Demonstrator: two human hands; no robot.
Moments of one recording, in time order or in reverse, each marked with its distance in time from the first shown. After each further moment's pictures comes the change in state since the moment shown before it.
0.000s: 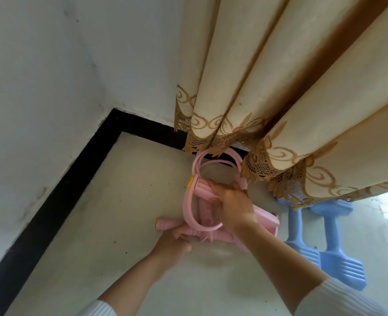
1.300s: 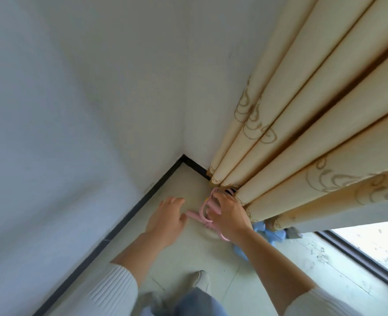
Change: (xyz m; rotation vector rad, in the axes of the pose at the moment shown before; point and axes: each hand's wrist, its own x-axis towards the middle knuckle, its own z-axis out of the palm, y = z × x) left_hand -0.419 0.316 -0.052 0.555 0.536 0.053; right_hand -0.196 -0.172 -0.413 0.205 -0.233 -0.131
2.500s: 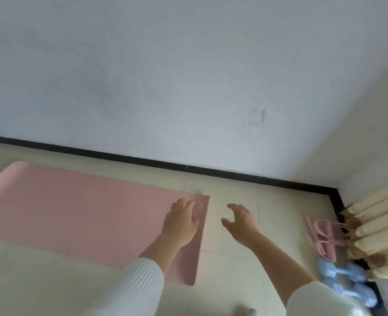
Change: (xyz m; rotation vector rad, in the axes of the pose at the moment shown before) left_hand -0.826 0.122 0.172 -0.177 0.713 -0.852; right_hand -0.690 -0.034 0.072 -0.321 -0.472 -0.849
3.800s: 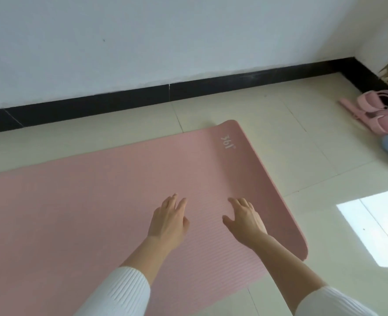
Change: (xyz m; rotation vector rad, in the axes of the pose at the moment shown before) left_hand 0.292 -0.558 0.377 0.283 -0.426 0.472; right_hand 0.308 0.031 0.618 -0.083 0.106 0.477
